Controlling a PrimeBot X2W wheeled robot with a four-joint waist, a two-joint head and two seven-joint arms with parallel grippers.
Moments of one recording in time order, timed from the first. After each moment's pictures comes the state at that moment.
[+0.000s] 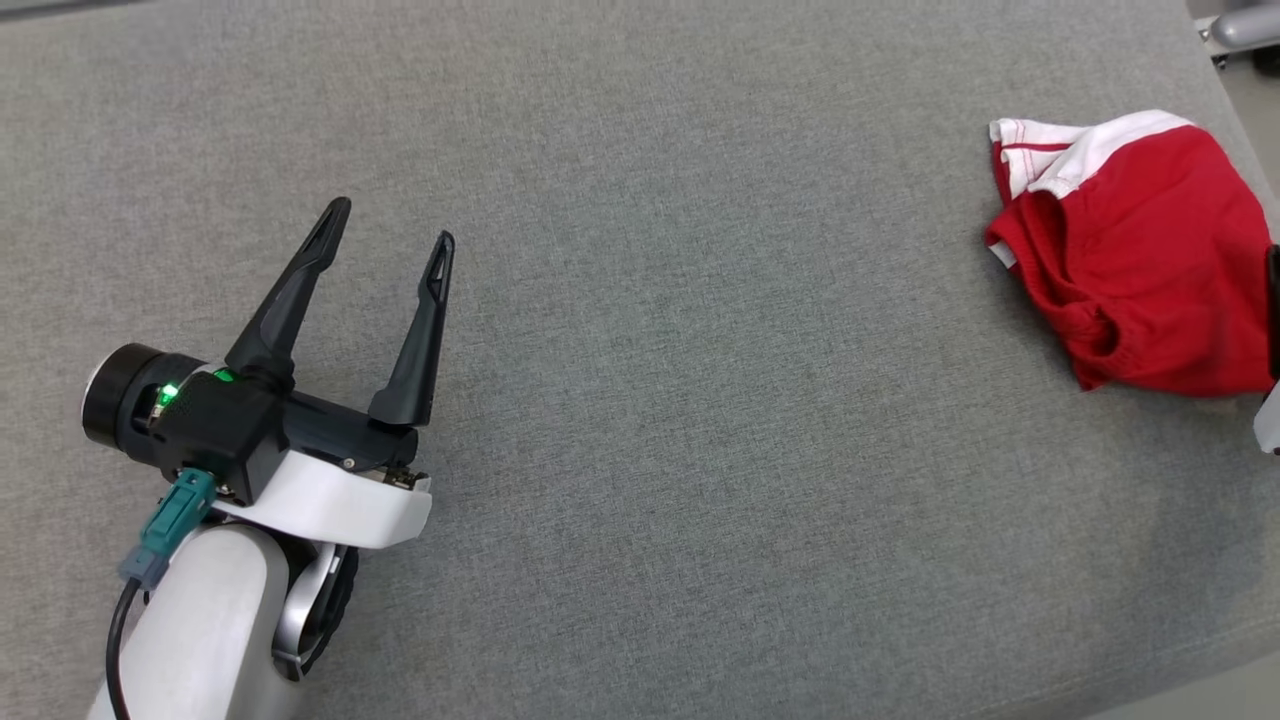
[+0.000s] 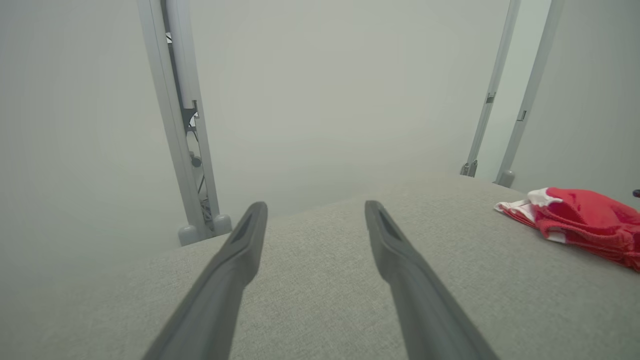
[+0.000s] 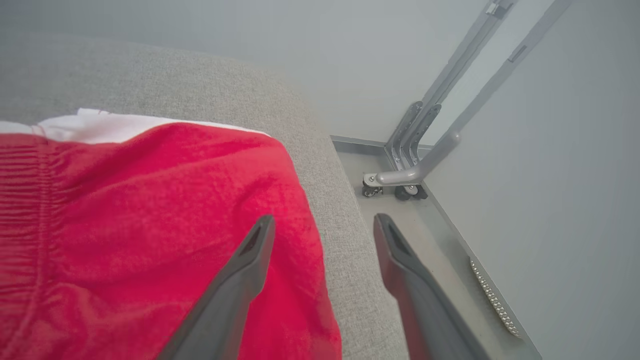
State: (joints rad) left arm -0.34 0.27 -0.28 -0.05 -0.24 0.00 -0.18; right arm -0.70 -0.44 0.12 0.95 0.25 0.13 -0.26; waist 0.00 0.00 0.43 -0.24
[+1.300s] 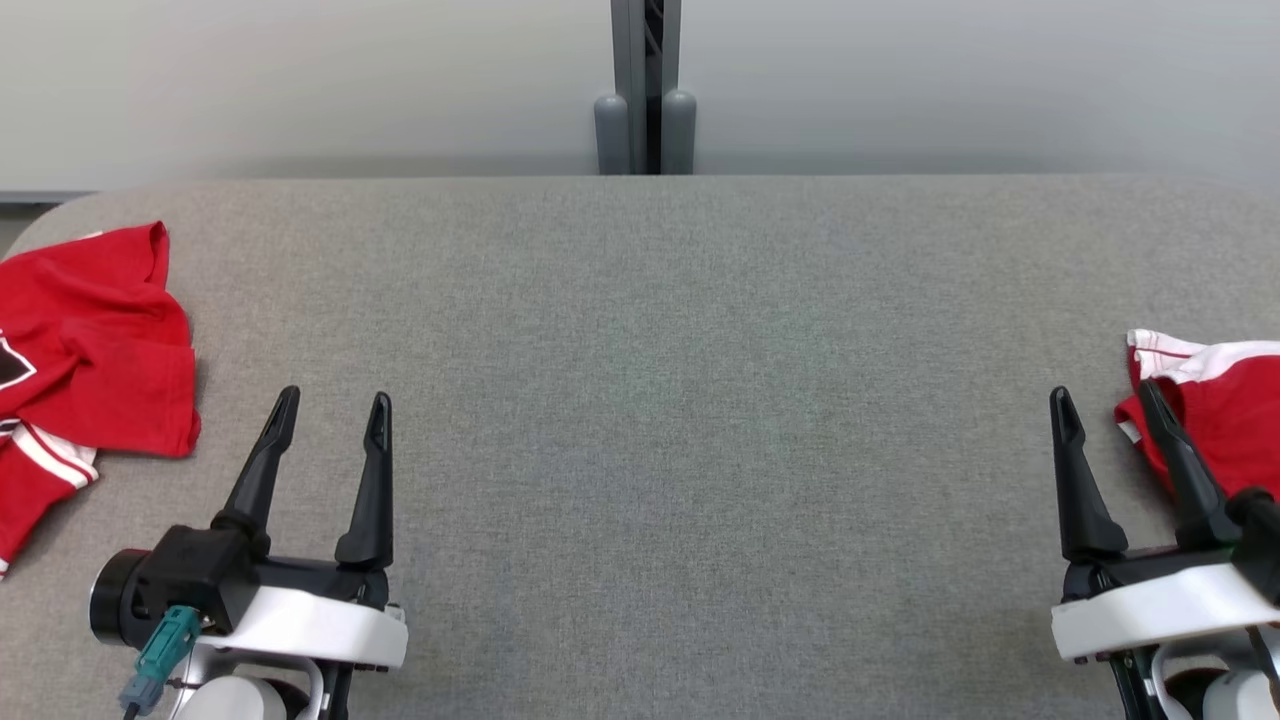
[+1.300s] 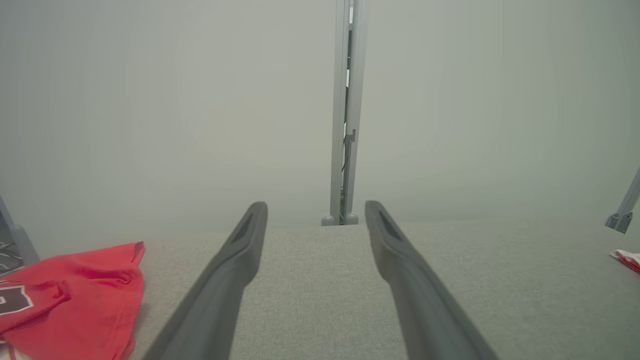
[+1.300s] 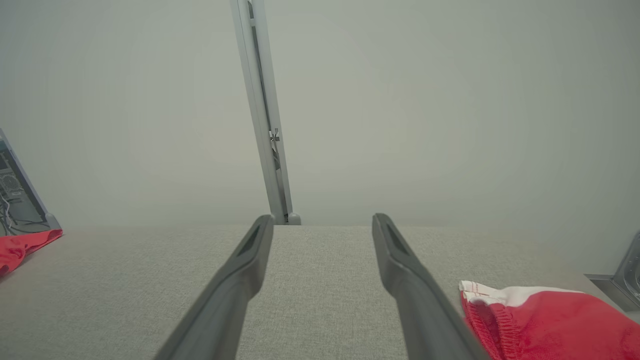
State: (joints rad) left arm -0.09 0.23 -0.22 0.00 -0.34 0.11 -0.23; right arm -0.05 -0.05 -0.05 -0.05 0.18 0.13 -0.10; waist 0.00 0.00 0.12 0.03
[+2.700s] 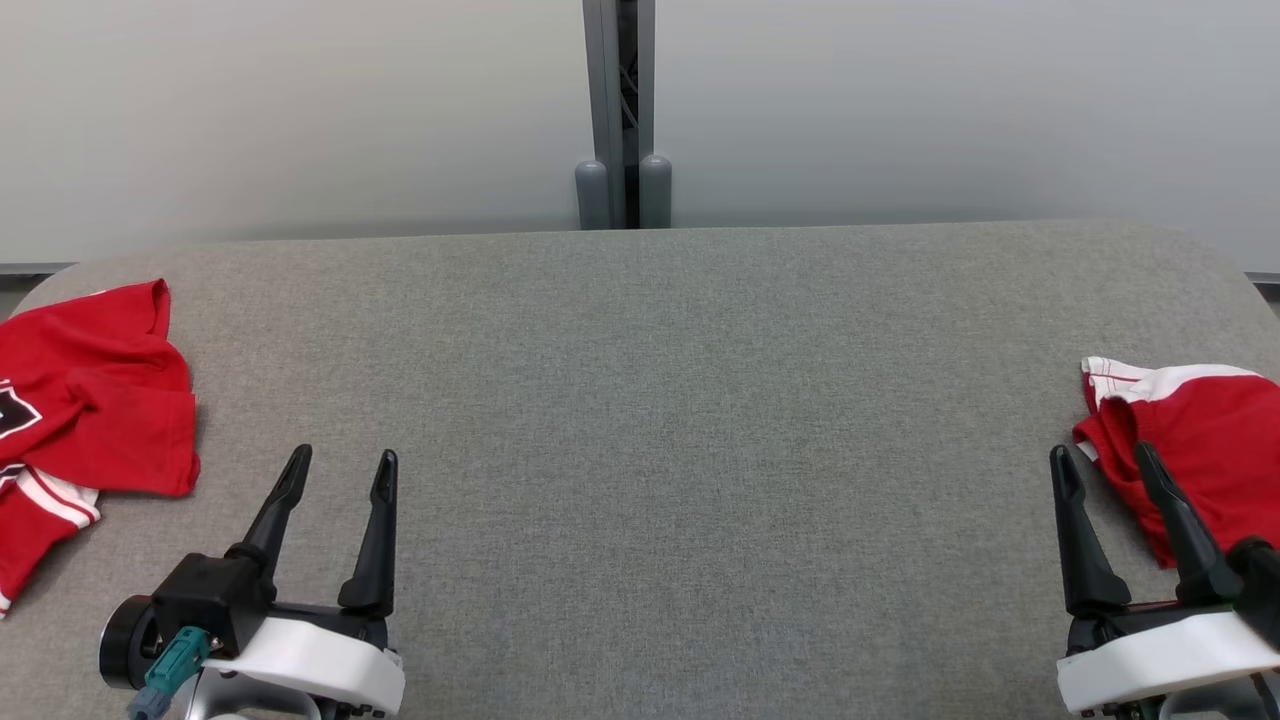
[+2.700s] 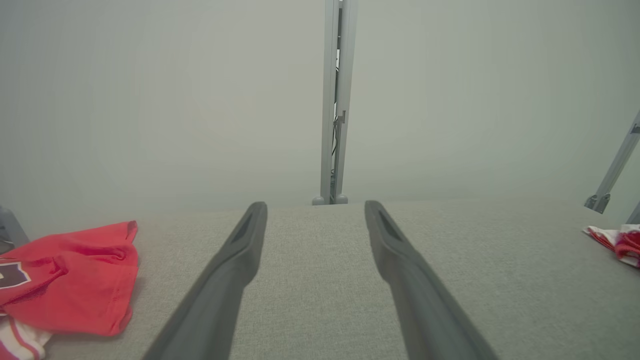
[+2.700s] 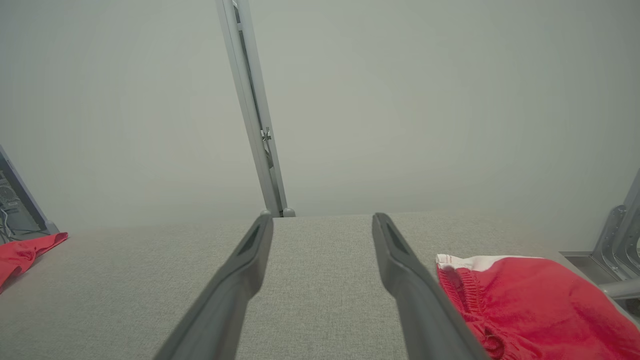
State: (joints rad) left arm -0.02 0.26 -0.24 0.03 -0.38 0.11 -0.18; right arm 0.05 -0.05 -0.05 -0.08 0.22 0.13 -0.06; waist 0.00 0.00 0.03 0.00
